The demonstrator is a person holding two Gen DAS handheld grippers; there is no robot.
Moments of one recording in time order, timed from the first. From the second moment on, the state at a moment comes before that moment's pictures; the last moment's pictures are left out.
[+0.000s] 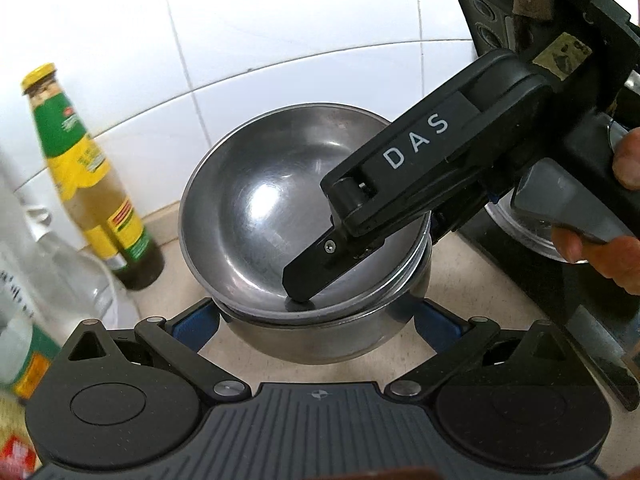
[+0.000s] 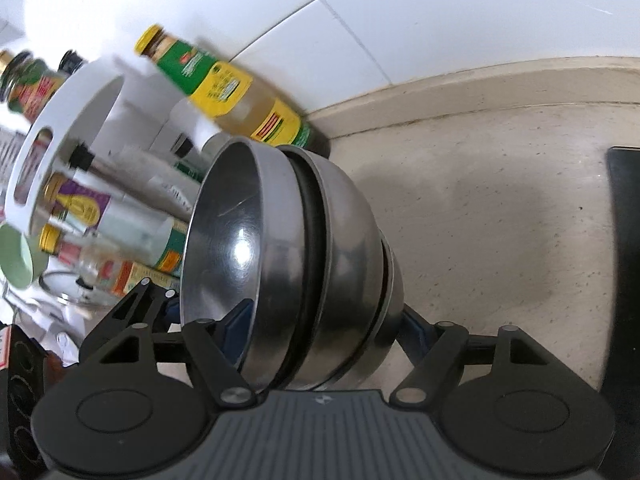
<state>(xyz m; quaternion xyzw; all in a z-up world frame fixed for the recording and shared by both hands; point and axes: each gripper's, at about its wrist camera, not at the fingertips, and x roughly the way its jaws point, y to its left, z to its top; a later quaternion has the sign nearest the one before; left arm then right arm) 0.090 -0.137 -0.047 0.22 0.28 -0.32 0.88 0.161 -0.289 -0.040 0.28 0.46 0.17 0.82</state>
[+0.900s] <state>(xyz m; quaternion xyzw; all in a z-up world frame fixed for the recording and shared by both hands) 0.012 -0.113 -0.028 0.21 0.26 -0.28 0.90 0.112 -0.263 -0.024 0.24 0.46 0.22 0.83</state>
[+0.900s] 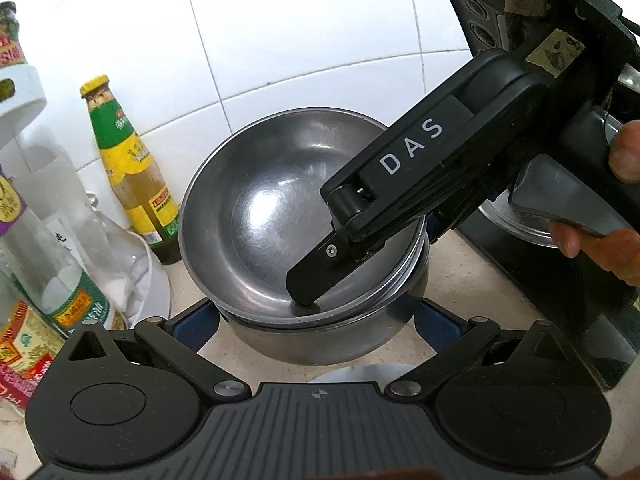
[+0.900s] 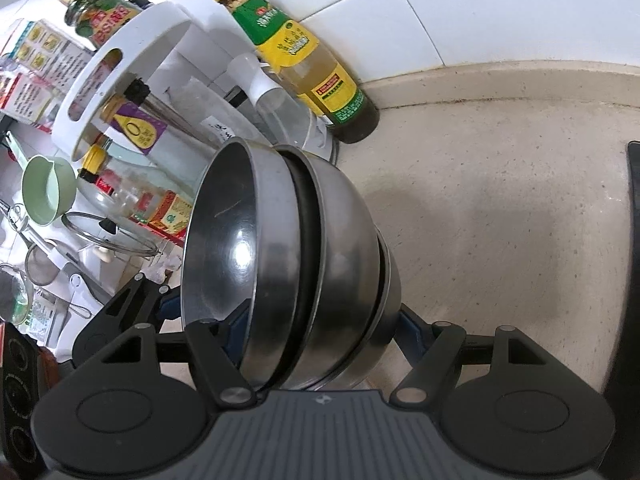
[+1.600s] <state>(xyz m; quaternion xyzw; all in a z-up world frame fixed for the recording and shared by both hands) -0.073 -0.056 -0.053 0.22 0.30 -0.33 0.87 0.017 -0.207 -0.046 0.28 0.49 0.17 0.81</state>
